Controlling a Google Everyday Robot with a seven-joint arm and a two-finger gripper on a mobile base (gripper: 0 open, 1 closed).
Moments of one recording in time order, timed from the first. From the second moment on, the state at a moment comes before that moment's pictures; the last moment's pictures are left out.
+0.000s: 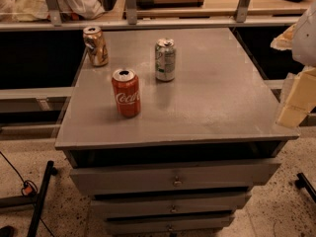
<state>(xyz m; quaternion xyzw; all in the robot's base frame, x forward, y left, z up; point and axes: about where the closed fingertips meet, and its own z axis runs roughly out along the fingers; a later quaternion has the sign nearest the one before) 0.438 -0.217 0.976 -0.60 0.78 -0.03 0.16</state>
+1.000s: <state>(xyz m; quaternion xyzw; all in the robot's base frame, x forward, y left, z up) 0.521 -0.185 0.970 -0.62 0.74 0.00 0.26</state>
